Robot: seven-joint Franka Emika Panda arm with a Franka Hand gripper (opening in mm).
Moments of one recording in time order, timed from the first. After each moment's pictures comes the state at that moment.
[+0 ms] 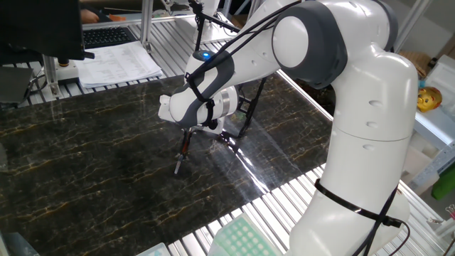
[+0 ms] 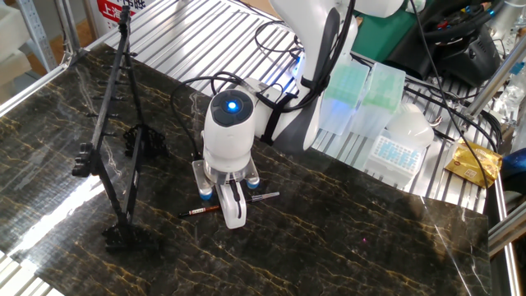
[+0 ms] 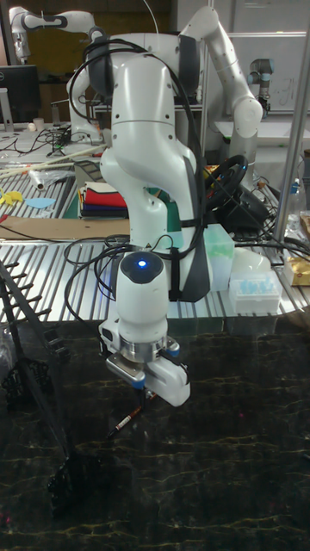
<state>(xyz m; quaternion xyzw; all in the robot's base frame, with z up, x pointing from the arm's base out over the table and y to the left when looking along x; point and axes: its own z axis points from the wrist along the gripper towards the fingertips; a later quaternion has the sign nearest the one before) 0.526 -0.006 0.055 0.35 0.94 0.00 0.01</state>
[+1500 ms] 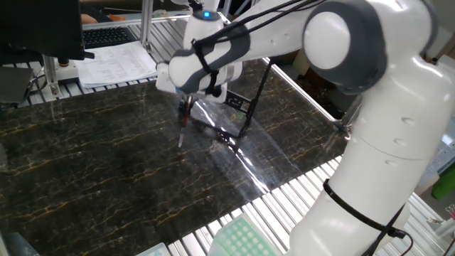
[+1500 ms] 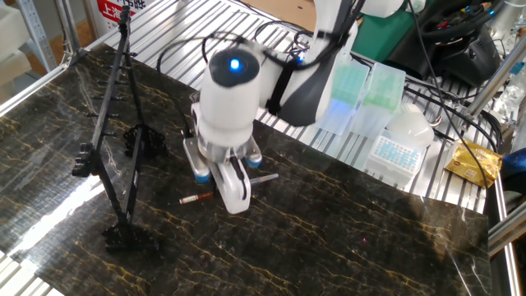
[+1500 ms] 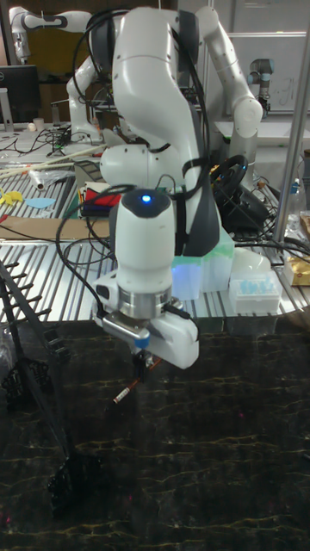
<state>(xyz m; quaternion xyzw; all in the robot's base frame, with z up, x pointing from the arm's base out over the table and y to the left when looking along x) 0.554 -0.006 0.163 0.30 0.95 -0.01 0.03</state>
